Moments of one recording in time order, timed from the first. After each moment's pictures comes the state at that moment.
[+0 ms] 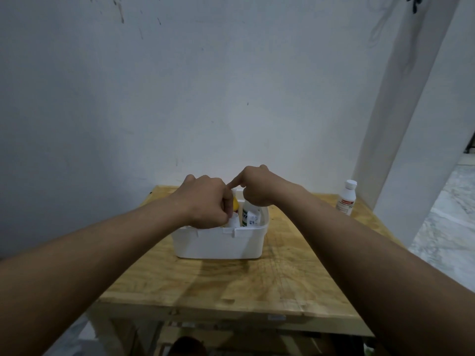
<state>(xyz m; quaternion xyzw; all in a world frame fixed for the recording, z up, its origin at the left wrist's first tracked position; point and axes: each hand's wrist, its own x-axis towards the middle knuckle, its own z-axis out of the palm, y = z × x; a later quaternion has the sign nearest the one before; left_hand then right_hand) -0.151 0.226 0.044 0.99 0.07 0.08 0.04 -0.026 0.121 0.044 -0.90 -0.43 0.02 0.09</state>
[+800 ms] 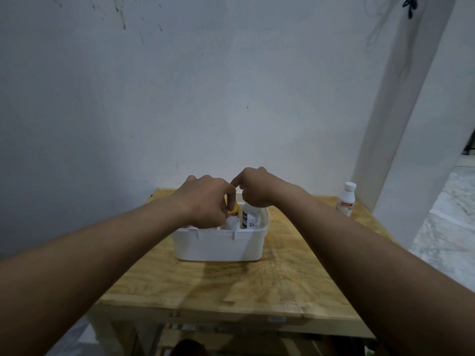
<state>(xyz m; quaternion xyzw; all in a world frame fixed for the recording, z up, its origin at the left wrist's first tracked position) -0.152 0.225 0.052 1.00 0.05 0.05 0.06 -0.029 0.121 0.047 -0.89 -0.44 0.02 0.10</state>
